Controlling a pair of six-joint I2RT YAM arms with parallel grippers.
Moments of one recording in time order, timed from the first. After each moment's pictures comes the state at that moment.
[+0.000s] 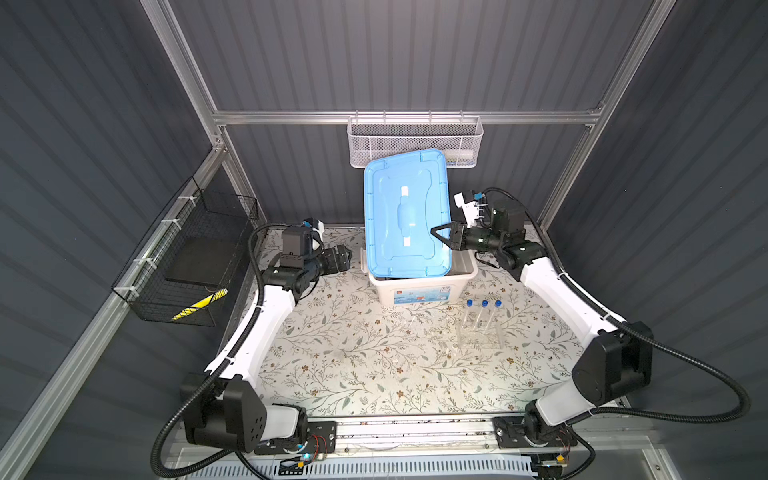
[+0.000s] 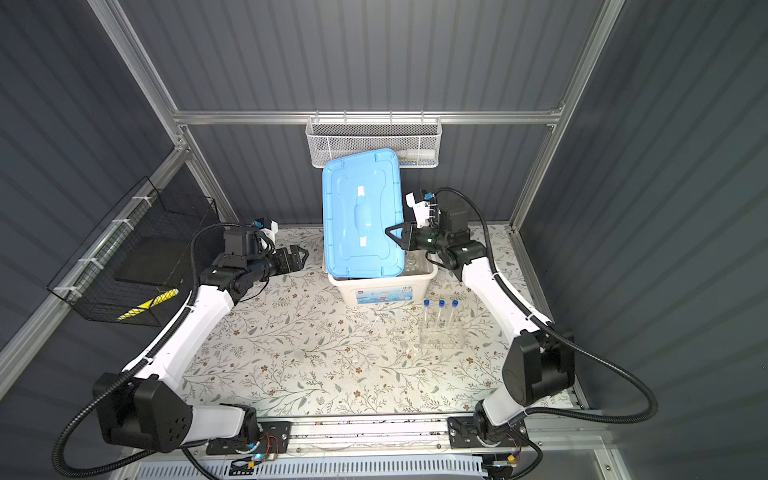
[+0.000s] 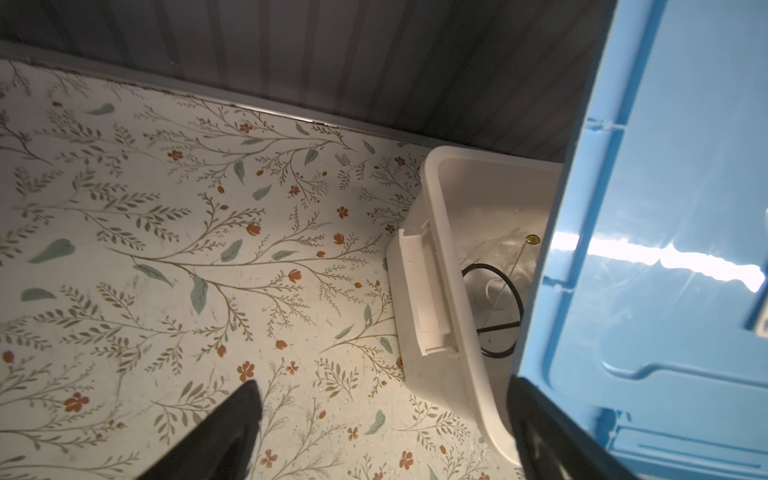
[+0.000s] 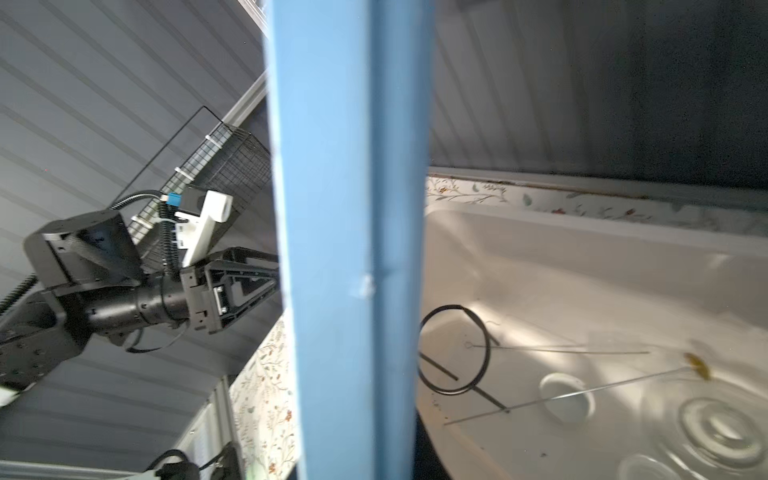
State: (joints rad) left arm -0.20 1.34 1.21 -0.48 0.19 -0.31; right arm 0.31 1.56 1.43 -0.20 -0.66 0.37
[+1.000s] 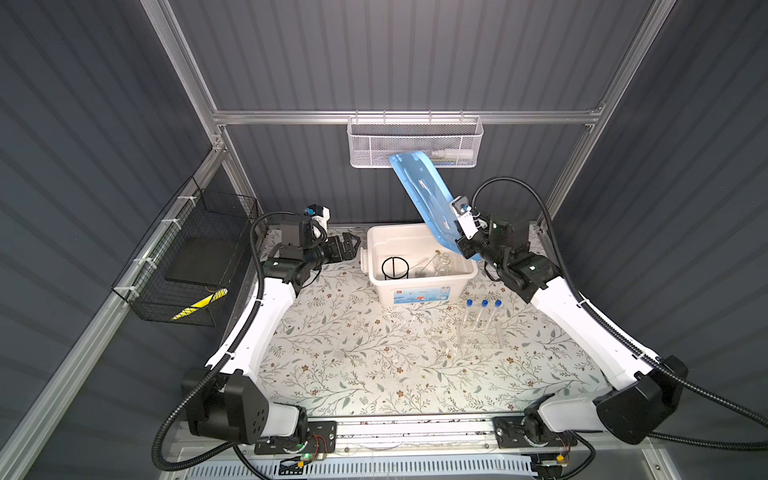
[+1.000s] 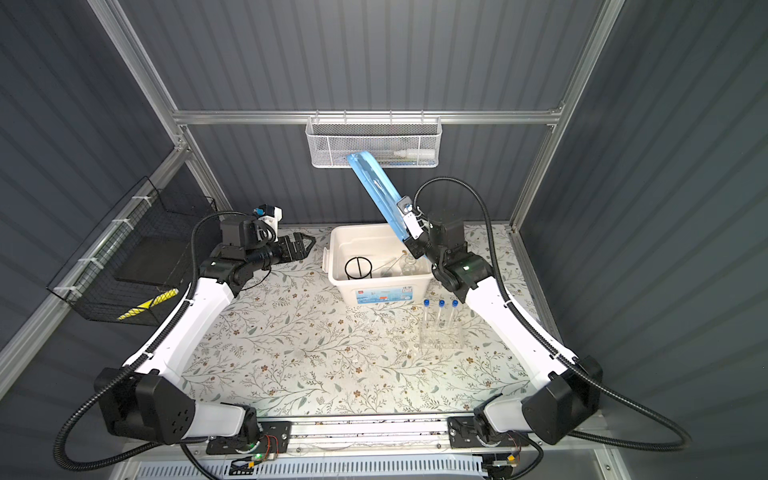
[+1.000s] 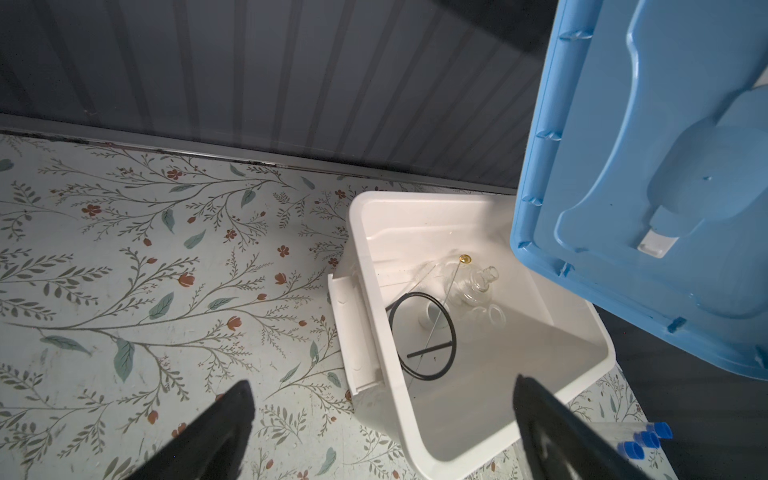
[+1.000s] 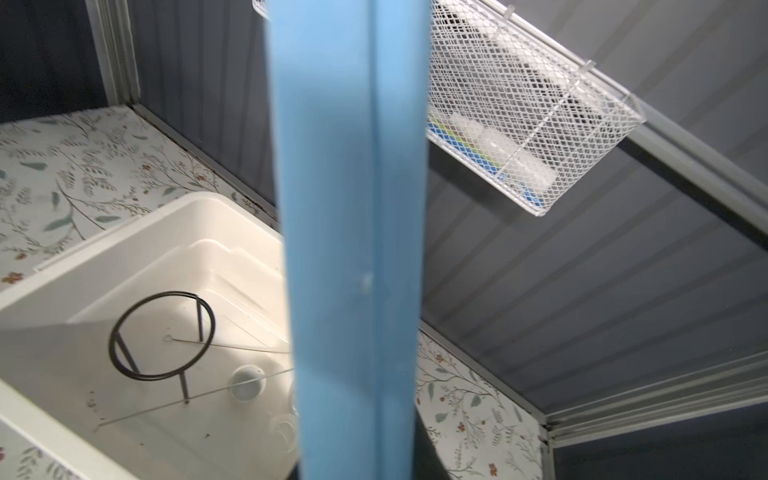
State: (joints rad) left arm -0.20 1.40 1.31 -0.42 0.34 -0.33; right arm 0.50 1.37 1.35 -0.22 0.17 -0.46
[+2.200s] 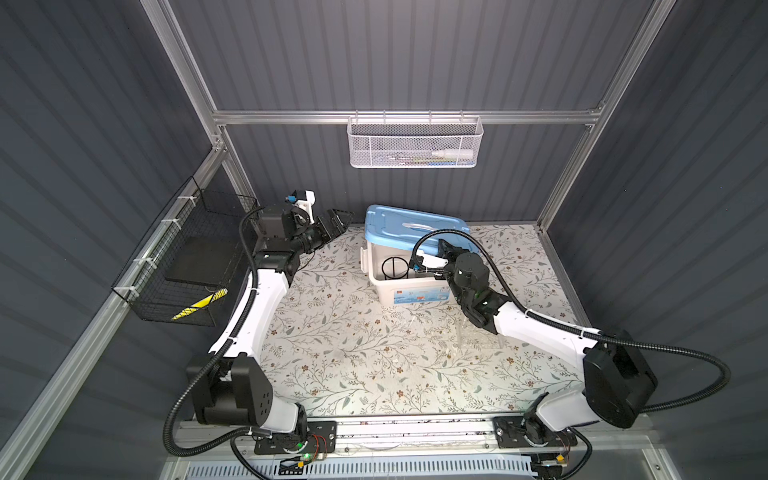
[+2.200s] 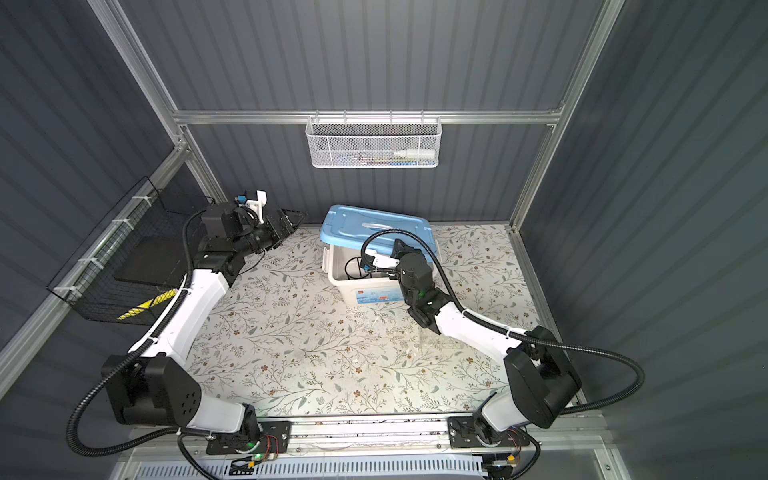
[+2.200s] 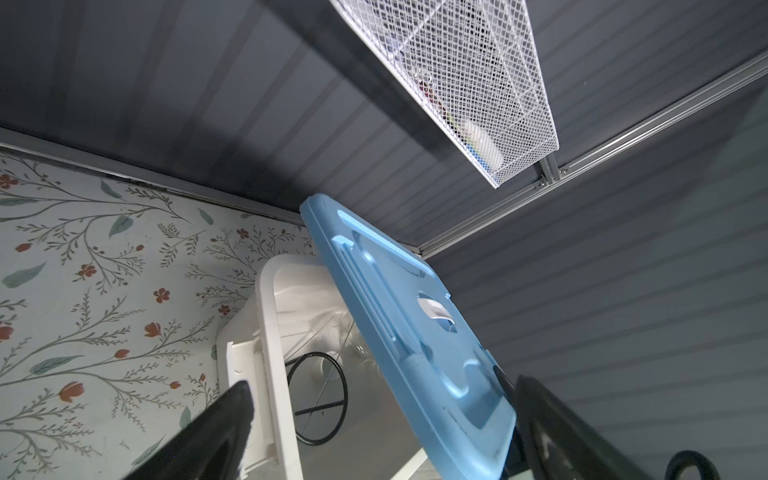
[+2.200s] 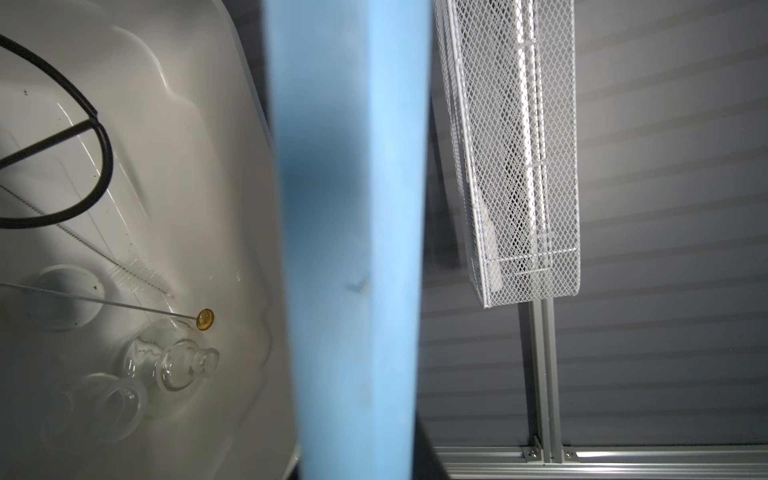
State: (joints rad) left arm -0.10 1.47 1.36 -0.18 0.64 -0.68; right arm 0.67 1.48 0.94 0.46 0.45 -1.28
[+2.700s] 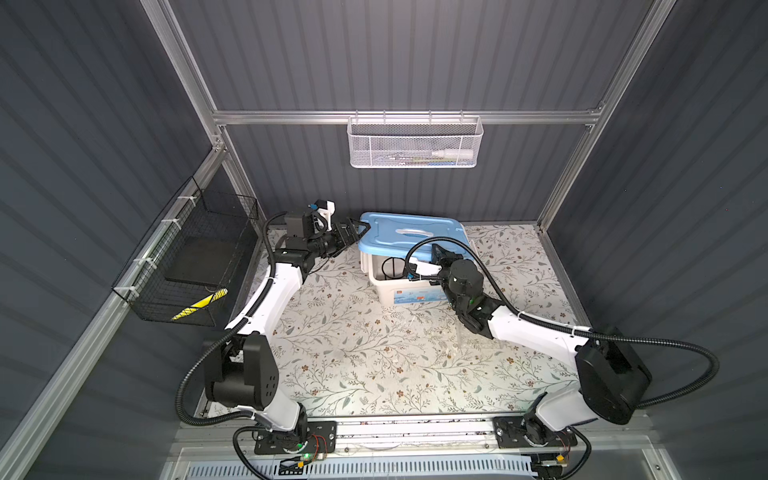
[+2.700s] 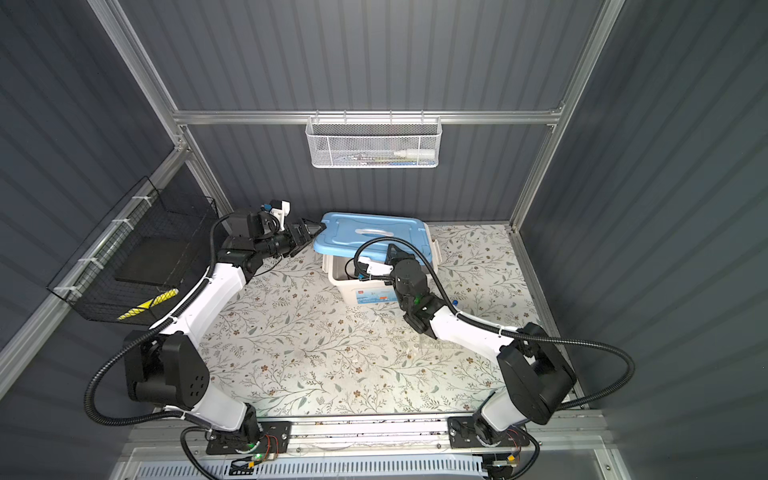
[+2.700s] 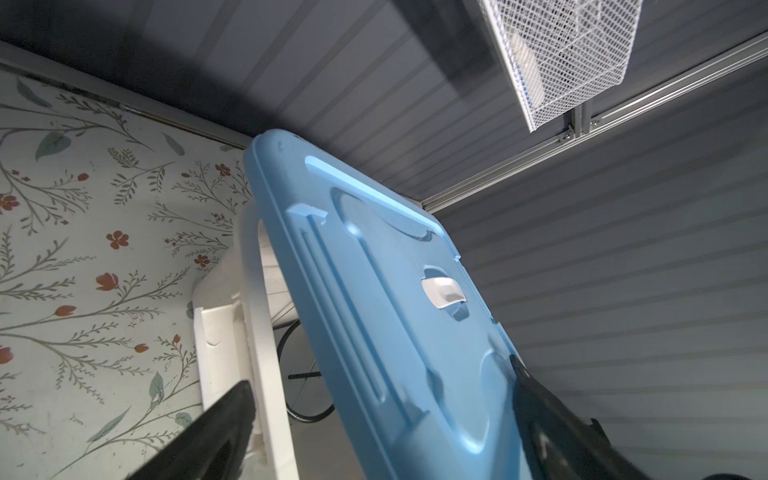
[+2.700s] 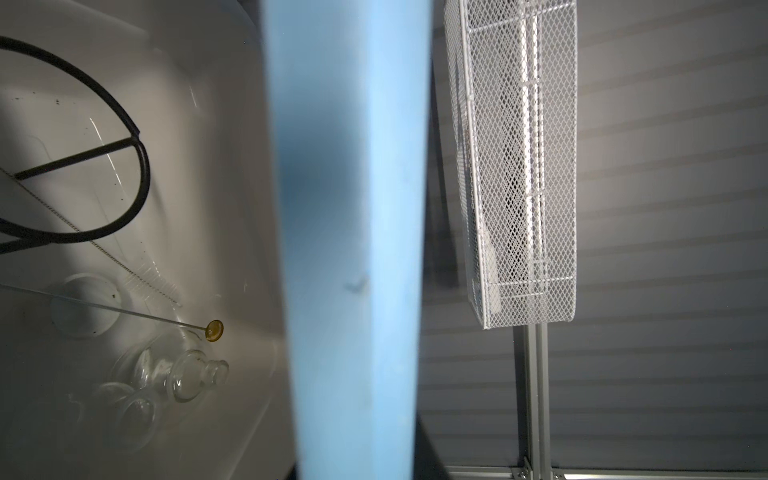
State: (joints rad) left arm -0.17 1.58 1.35 -0.19 0.67 -0.67; right arm 0.71 1.50 0.90 0.53 0.46 -1.33
